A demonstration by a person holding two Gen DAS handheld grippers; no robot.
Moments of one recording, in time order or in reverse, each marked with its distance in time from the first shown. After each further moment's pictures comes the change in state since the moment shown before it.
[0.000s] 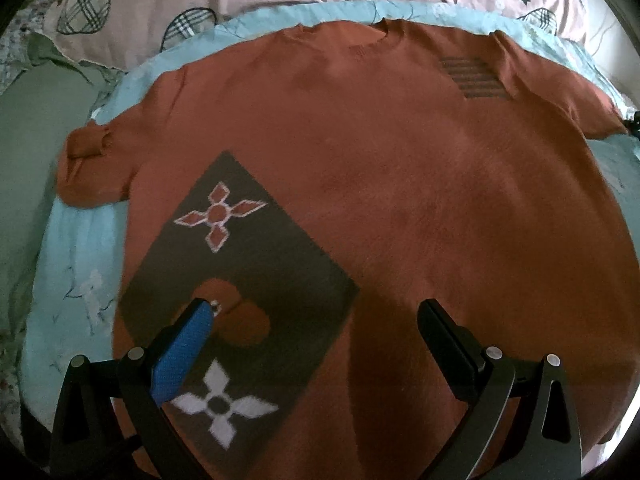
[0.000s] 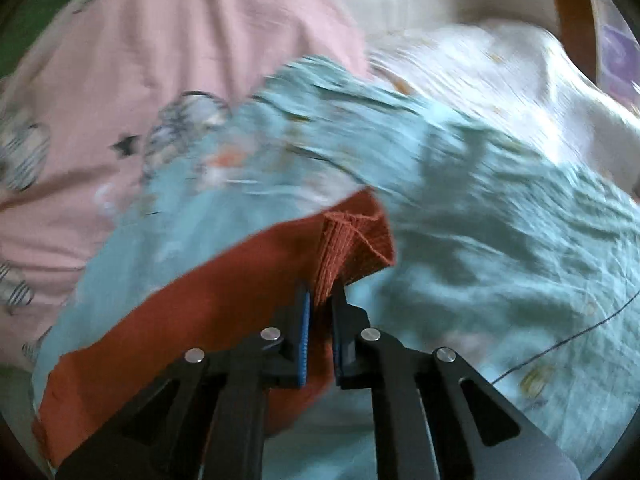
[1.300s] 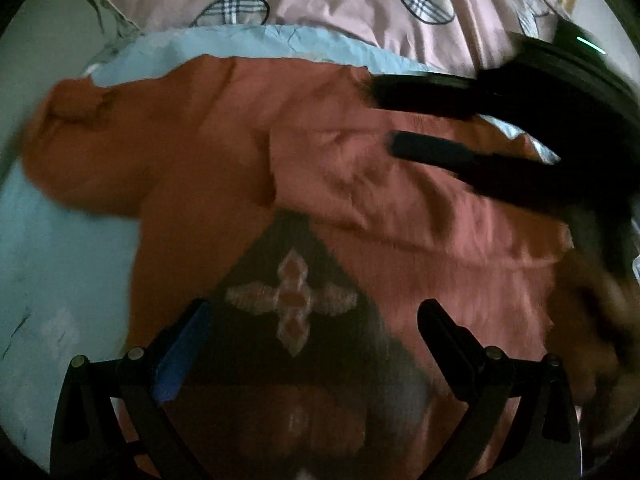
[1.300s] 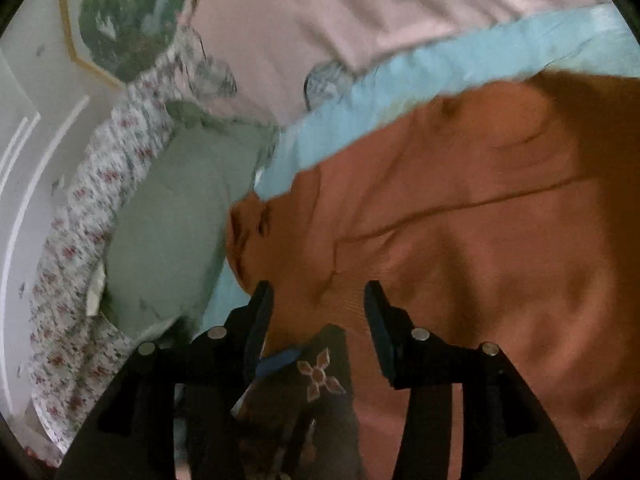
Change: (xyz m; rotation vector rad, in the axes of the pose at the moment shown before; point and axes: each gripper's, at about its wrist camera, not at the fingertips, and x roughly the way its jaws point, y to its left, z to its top) left arm 0.046 0.109 0.053 -0.226 -0.102 -0.261; right arm -0.039 0.431 -0.278 -0.316 0.513 0.841
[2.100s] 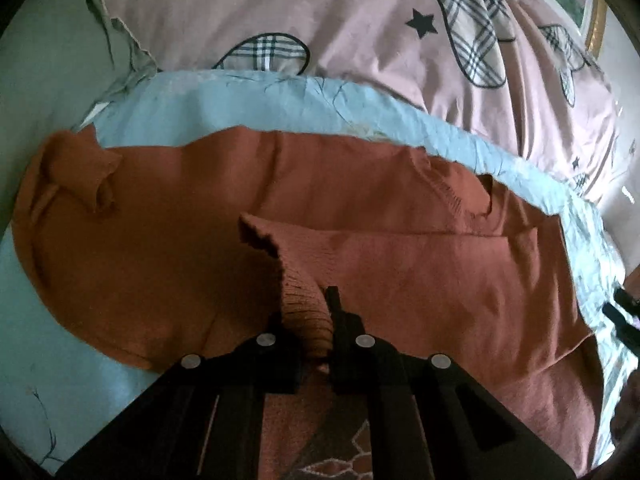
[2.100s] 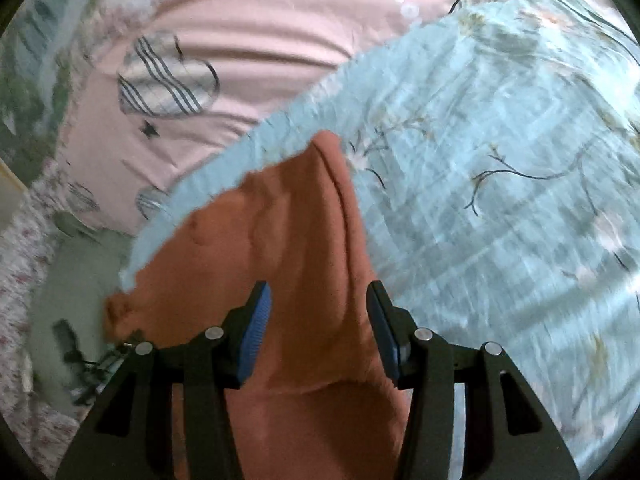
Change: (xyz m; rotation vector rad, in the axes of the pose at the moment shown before) left arm 0.020 0.036 0.070 -0.028 -0.138 0.064; right arm -0.121 -0.141 0.016 0.157 -0.168 -0.512
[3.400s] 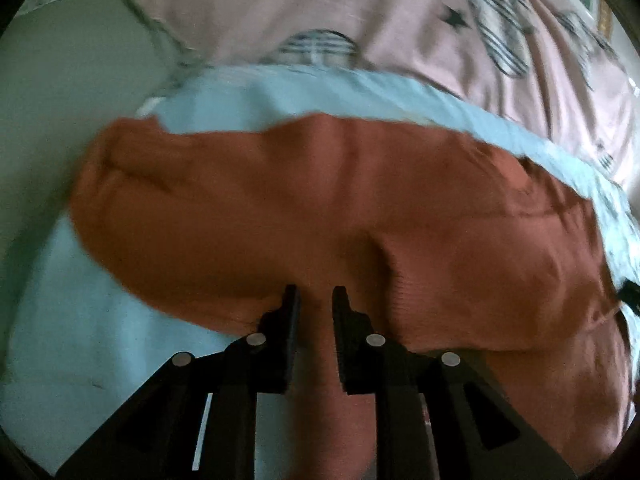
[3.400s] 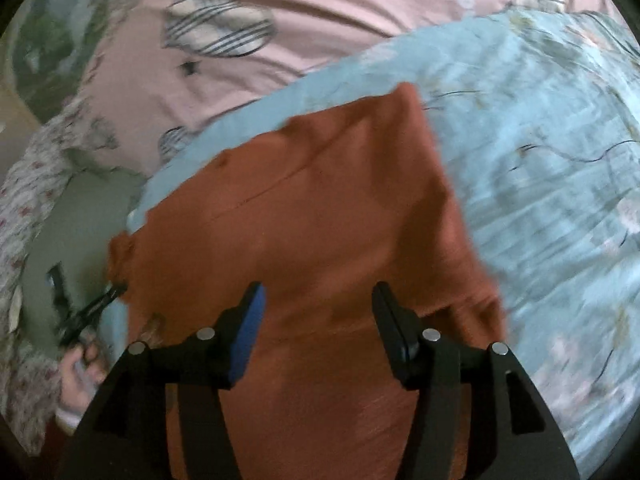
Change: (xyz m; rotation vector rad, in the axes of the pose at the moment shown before) left arm -0.030 0.055 -0.016 0.014 -0.003 0.144; right arm -0.028 0.041 -0.058 -0.151 0.065 0.125
